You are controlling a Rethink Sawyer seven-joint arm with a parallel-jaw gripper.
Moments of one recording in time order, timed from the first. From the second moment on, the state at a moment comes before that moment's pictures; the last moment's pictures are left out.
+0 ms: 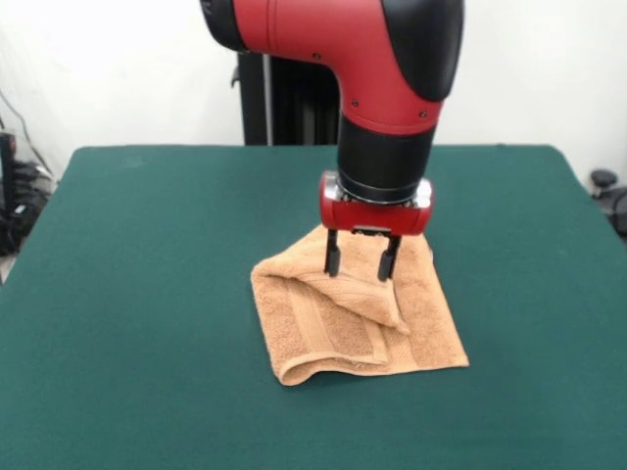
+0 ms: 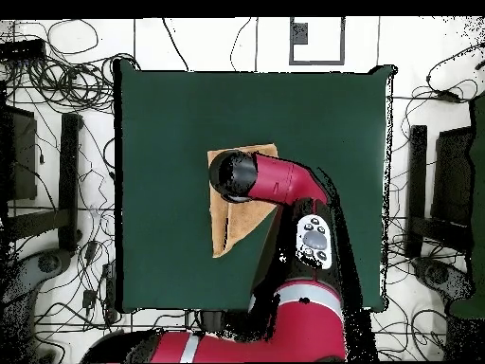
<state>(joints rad) -0.06 -0.42 -0.13 1.43 0.07 0.59 1.62</state>
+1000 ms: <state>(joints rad) -0.05 -0.42 -0.13 1.39 0.07 0.59 1.62</state>
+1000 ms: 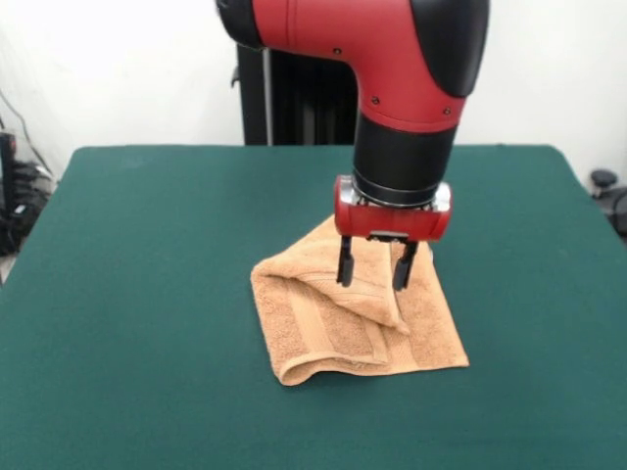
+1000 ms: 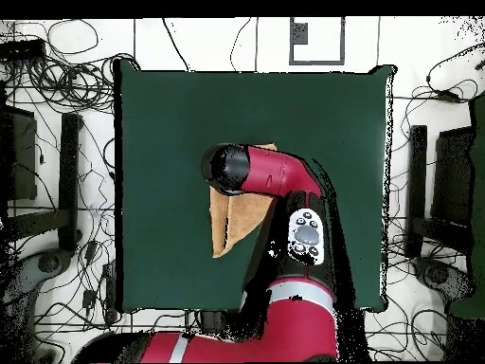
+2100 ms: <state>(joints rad) -0.11 -0.31 -0.11 1.37 0.07 0.59 1.62</state>
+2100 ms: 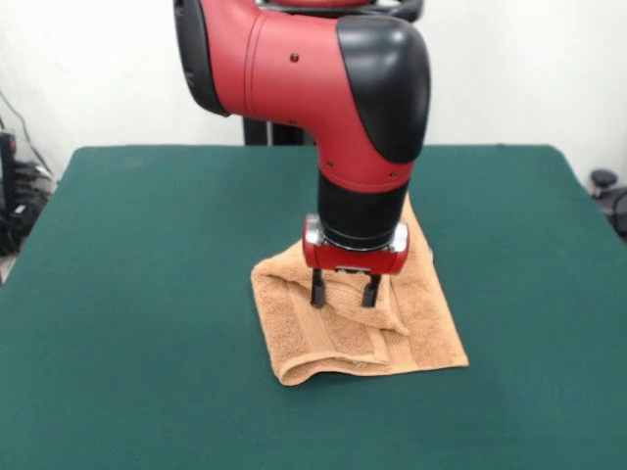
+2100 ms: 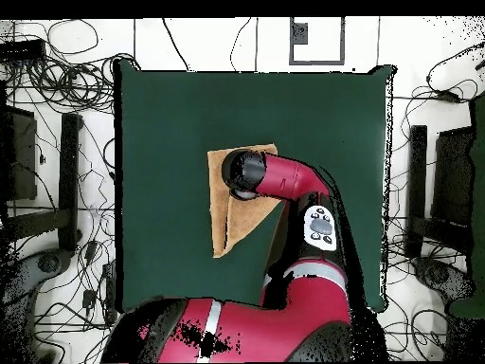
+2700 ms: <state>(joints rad) -0.11 -0.31 -0.10 1.37 0.07 0.60 1.62</state>
